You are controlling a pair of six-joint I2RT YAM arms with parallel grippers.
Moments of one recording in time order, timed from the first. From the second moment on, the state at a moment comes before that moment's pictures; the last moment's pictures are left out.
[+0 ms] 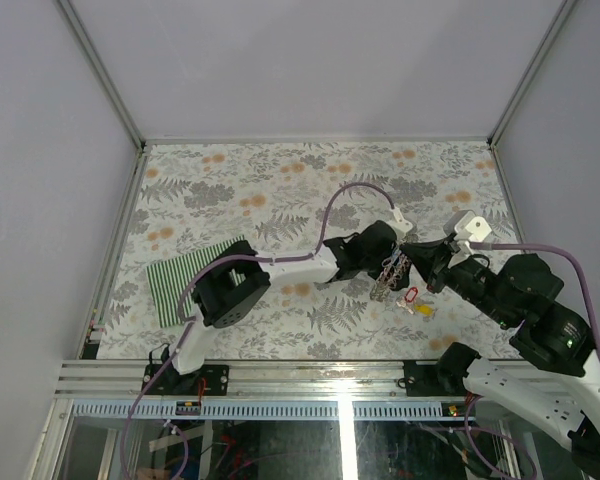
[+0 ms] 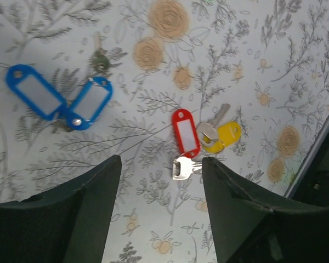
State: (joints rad) left arm -1.01 2.11 1.51 -0.05 0.15 -0.42; right arm 0.81 0.55 1.05 -0.59 0.04 -0.07
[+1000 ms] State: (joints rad) left arm -1.09 2.25 1.59 -0.07 0.25 -0.36; right arm 0.81 0.54 1.05 -0.59 0.04 -0.06
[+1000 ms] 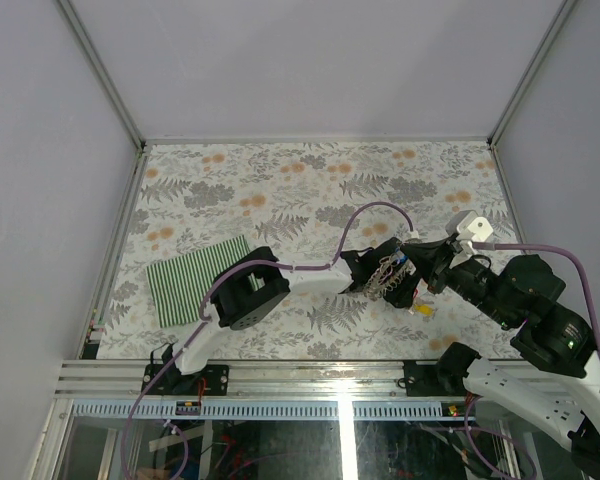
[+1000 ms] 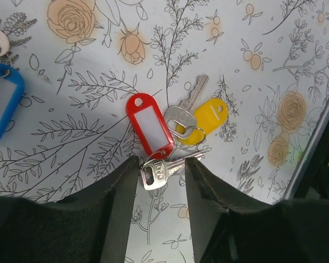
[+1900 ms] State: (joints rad) left arm -1.09 2.09 1.40 -0.04 0.26 -0.26; right arm 0.81 0.54 1.05 -0.59 0.03 -0.06
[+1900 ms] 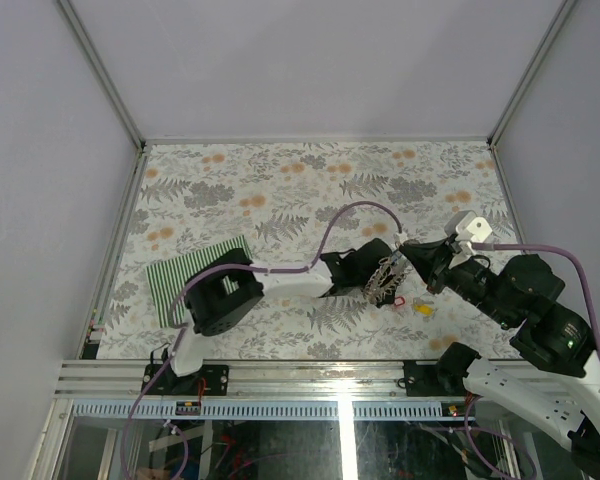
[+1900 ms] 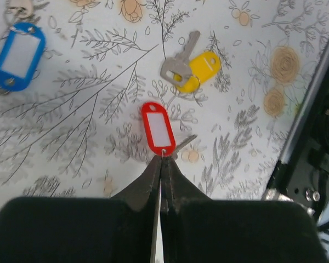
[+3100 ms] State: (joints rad) left arm -1.02 0.82 0.91 -0.08 0.22 0.17; right arm 0.81 0.65 0.80 -0.15 -0.65 -0.42
